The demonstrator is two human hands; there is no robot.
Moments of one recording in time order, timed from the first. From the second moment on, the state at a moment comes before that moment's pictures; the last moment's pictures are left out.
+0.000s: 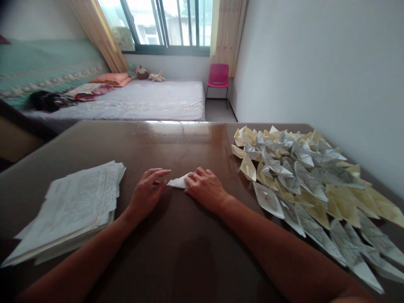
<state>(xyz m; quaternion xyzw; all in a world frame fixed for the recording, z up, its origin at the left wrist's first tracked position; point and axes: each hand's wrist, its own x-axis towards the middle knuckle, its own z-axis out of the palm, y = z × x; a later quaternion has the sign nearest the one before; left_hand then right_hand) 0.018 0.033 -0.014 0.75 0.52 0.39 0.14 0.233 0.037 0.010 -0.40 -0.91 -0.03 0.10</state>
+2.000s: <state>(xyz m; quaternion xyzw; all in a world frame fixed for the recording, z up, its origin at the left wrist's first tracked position) 0.038 0.012 -0.009 0.68 0.46 0.38 0.43 0.234 0.038 0.004 -0.41 -0.70 0.52 0.26</state>
